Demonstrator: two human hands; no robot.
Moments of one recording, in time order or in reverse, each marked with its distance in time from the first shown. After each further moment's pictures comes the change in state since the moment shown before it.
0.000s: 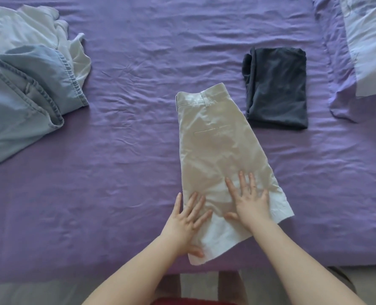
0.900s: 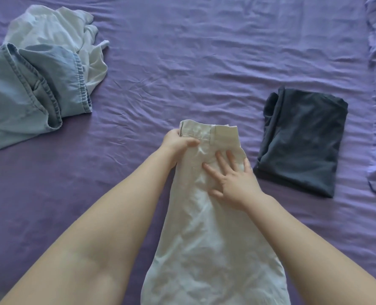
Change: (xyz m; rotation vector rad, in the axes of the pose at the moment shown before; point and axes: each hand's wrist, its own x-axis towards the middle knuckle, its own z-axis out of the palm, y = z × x) left_hand 0.152 -0.155 -0.172 -1.790 0.687 -0.753; right_hand 0.149 0.034 -0.123 -0.124 0.194 -0.456
